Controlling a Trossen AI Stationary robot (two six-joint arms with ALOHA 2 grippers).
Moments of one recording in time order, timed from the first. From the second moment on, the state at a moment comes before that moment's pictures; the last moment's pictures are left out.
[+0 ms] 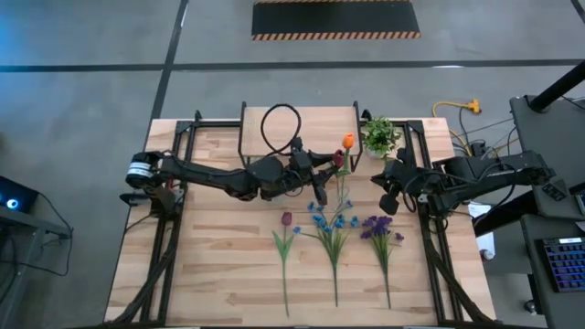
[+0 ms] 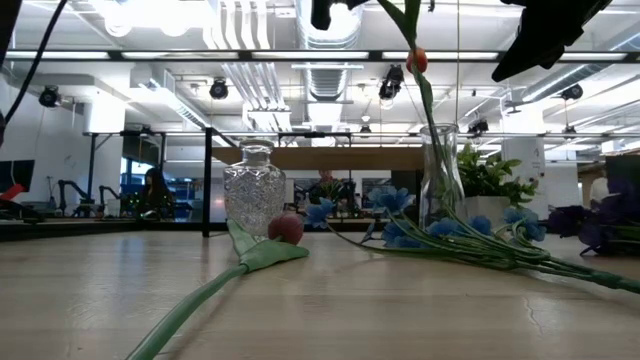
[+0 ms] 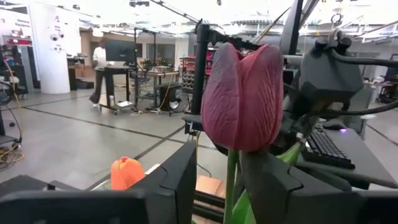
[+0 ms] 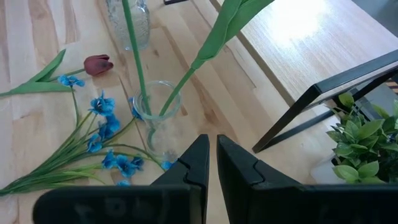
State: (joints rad) left arm -0.06 1.73 1.34 0.58 -0.43 -0.03; right arm 0.18 0.82 0.85 -0.86 0.47 0.42
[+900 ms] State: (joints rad) left arm -0.06 1.85 1.33 0.50 -0.37 -0.13; right arm 0.18 0.82 0.85 -0.86 0.47 0.42
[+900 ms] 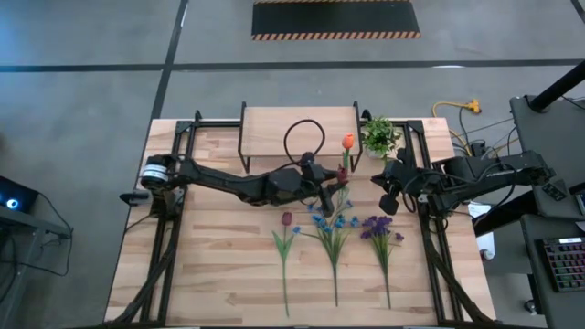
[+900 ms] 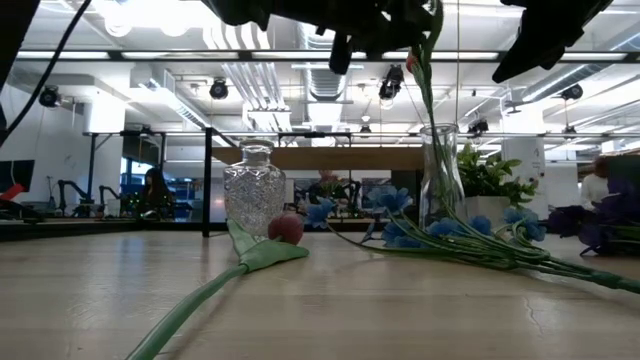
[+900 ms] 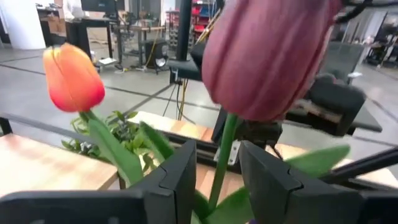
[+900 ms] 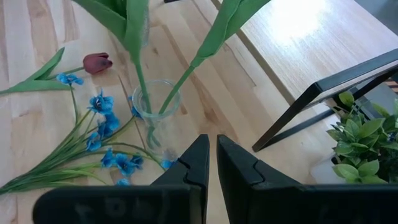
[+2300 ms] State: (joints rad) left arm -0.06 1.66 1.33 0.15 -0.41 -0.04; right arm 0.18 0.82 0.83 -0.86 0.47 0.45
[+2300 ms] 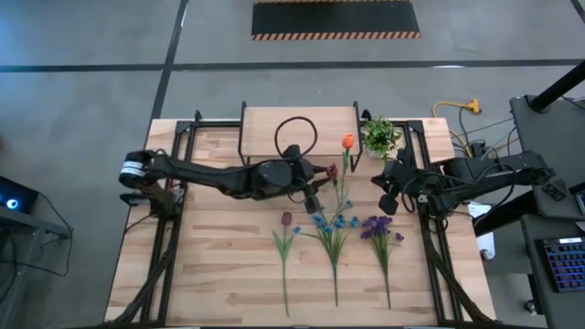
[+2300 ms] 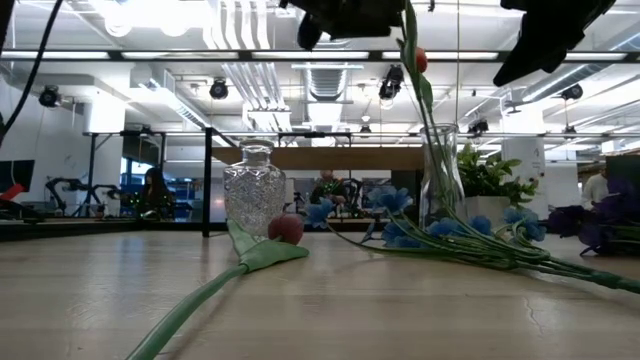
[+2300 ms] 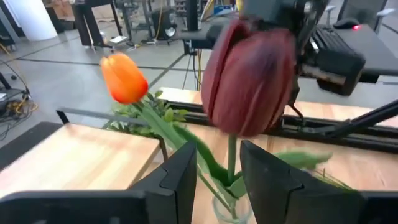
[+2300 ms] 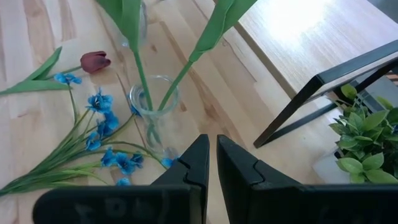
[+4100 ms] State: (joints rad) left arm -0.33 1.60 1.27 -0.38 -0.15 -1.28; right arm 0.18 0.82 0.82 -0.94 0.08 0.22
